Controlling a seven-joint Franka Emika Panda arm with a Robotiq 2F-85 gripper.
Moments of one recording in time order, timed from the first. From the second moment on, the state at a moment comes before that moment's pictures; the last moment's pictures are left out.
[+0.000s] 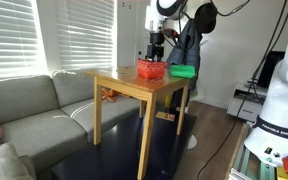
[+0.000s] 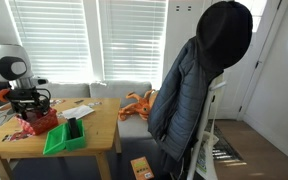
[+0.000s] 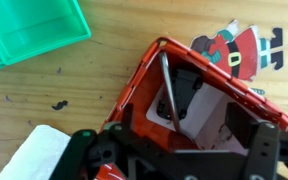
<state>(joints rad) 0.08 0.02 0.10 -1.98 -0.03 1.97 0.04</state>
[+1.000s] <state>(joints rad) 0.08 0.04 0.10 -1.99 -0.03 2.02 0.04</state>
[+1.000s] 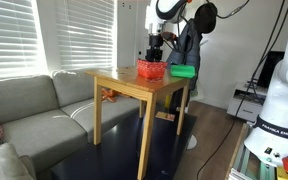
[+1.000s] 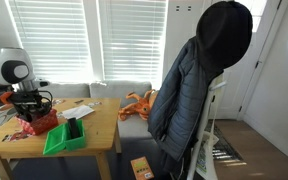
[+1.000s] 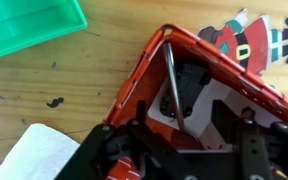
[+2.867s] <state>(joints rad) 0.10 -0.07 0.11 -1.95 -0.03 1.87 0.04</state>
